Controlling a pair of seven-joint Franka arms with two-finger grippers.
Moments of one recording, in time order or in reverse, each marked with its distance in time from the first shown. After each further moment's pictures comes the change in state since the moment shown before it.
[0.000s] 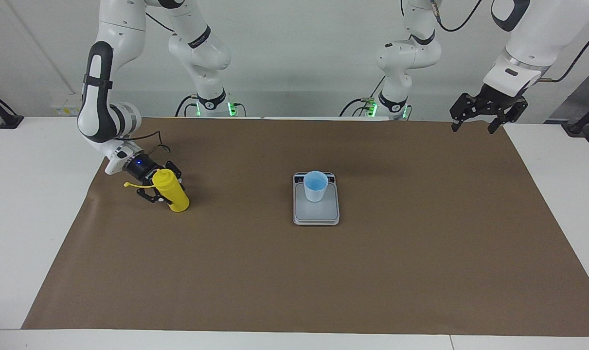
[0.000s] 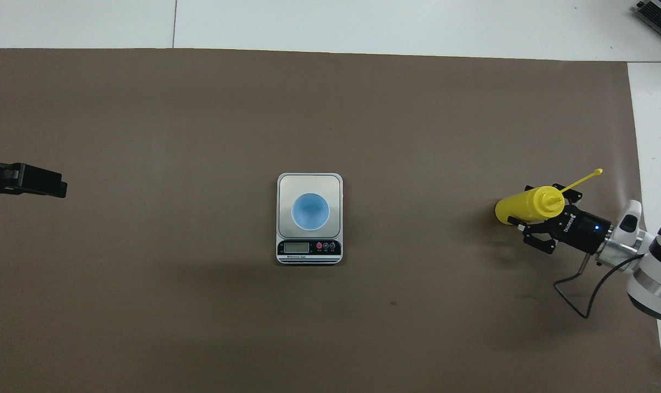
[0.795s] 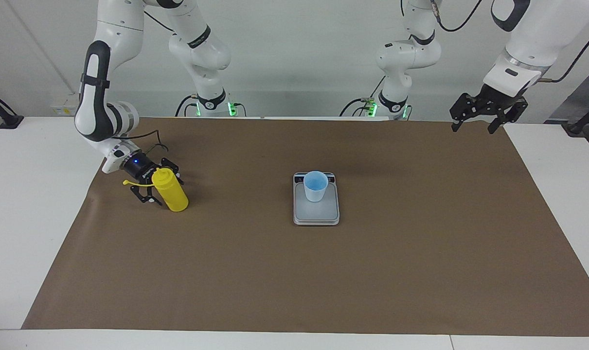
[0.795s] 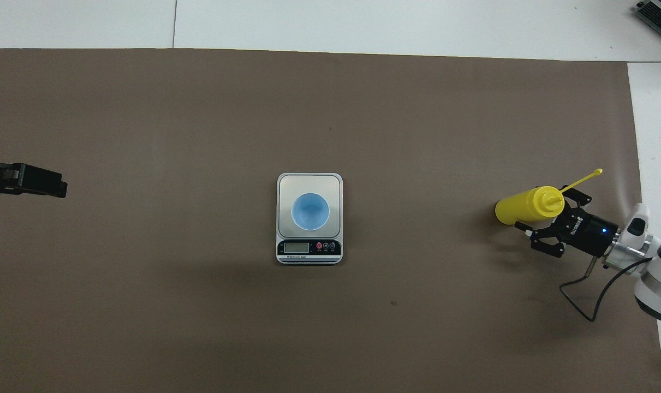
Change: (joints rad) left arm 0.000 0.001 0.000 0.000 0.000 0.000 0.000; right arm -0.024 -0.001 0.000 -0.014 0.000 -0.001 -0.015
